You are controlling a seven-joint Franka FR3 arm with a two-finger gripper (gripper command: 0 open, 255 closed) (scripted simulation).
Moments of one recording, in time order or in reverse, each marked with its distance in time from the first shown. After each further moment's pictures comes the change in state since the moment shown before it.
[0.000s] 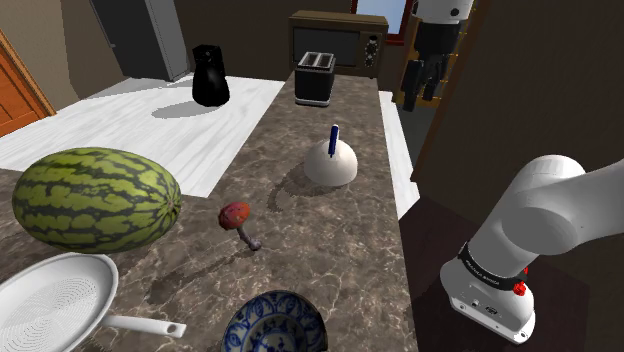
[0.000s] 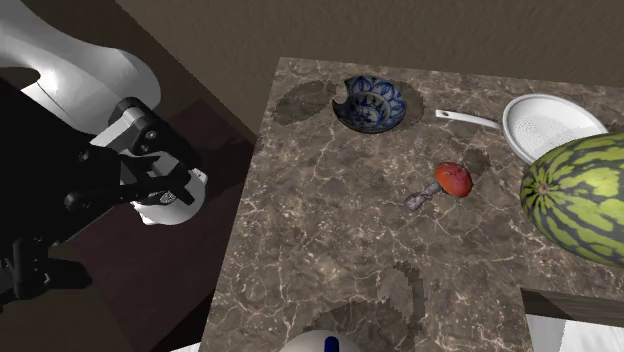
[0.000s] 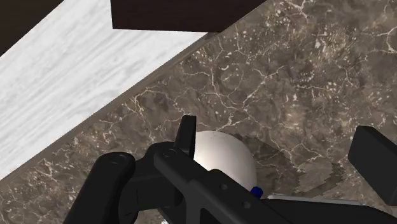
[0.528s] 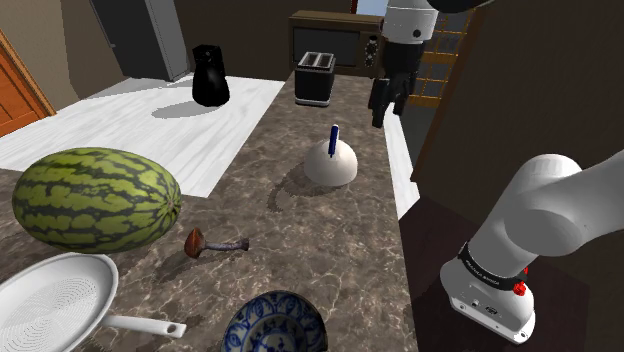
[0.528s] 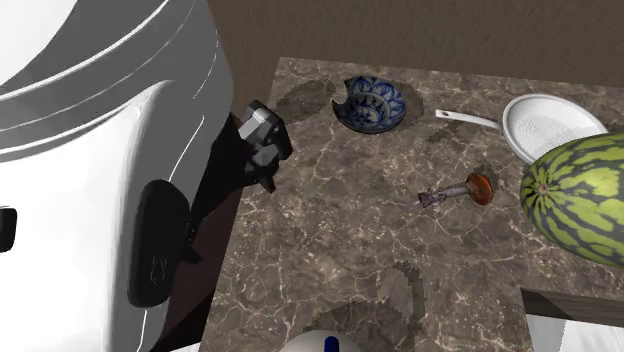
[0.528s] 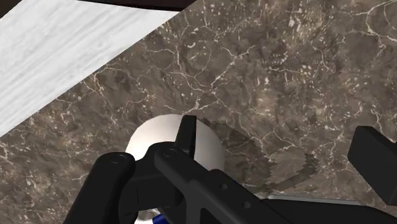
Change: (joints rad) arm 0.052 0.089 0.097 -0.025 0.069 0.137 0.078
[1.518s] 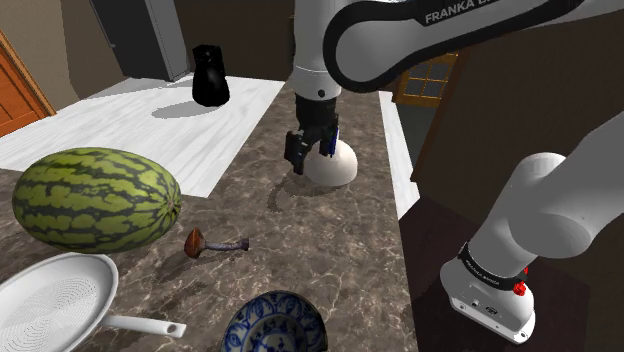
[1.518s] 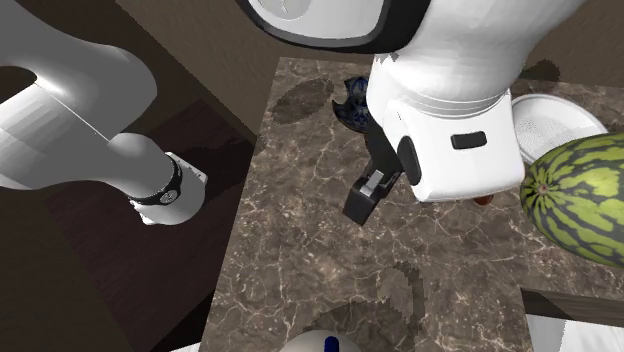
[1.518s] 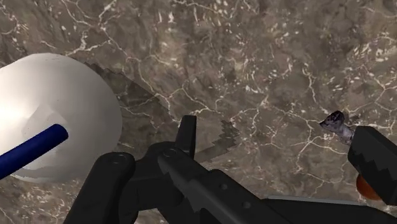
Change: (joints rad) arm 0.094 0.373 0.248 0.093 0.057 0.350 0.206
